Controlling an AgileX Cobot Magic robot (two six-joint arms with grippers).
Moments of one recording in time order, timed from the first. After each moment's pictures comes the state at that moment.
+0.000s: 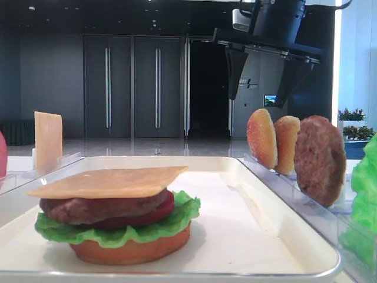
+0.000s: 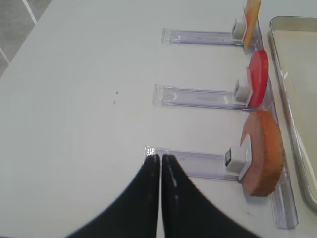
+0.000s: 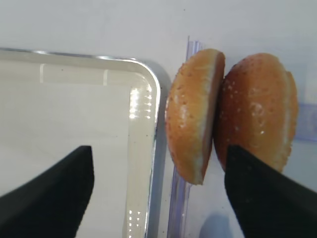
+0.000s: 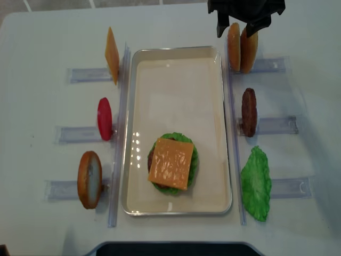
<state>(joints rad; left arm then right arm) 0.18 -0.02 -0.47 0.01 1.11 0.04 0.38 2.05 -1.83 0.13 1.11 0.22</state>
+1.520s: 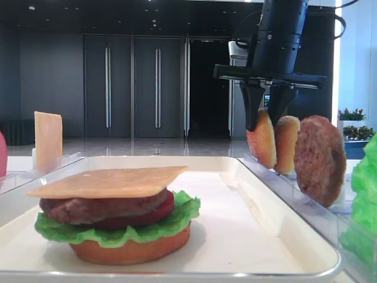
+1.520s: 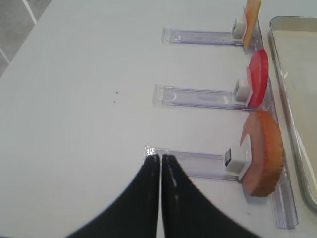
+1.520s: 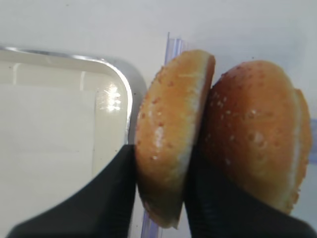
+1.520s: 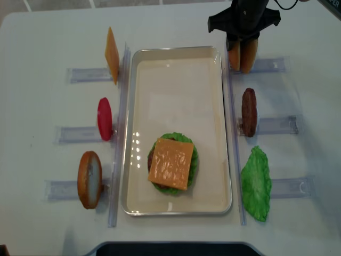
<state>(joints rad) 0.18 -0.02 -0.47 0.01 1.11 0.04 0.38 2.14 -1.83 0.06 1.08 0.20</state>
